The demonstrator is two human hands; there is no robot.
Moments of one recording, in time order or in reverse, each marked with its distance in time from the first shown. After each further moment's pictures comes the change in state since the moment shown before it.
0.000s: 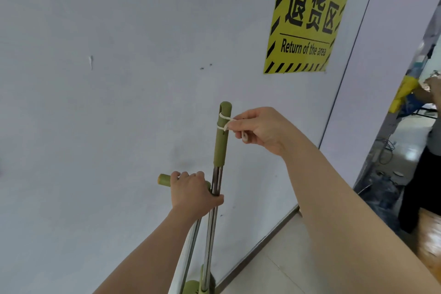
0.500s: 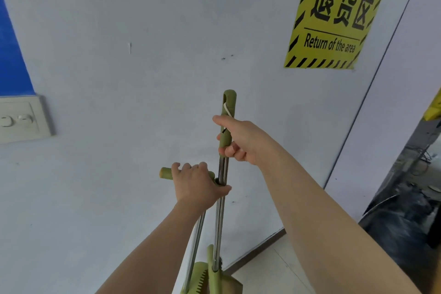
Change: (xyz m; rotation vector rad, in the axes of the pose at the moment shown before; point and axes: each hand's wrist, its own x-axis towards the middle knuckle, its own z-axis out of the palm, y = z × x) left_hand -0.061 0.001 -0.022 -0.020 0.048 -0.188; right_hand -0.043 0.011 0.062 -0.048 -0.141 0.272
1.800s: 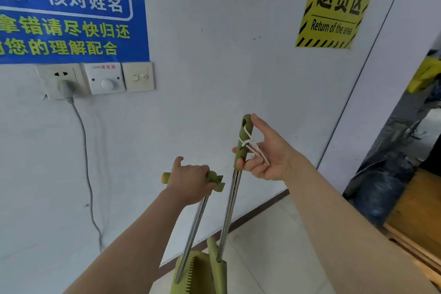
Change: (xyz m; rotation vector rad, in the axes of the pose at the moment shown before) left_hand -0.224 -0.184 -0.097 0.053 -0.251 0.309; right_hand -0.211 0.087 0.122 0.476 -0.446 0.296
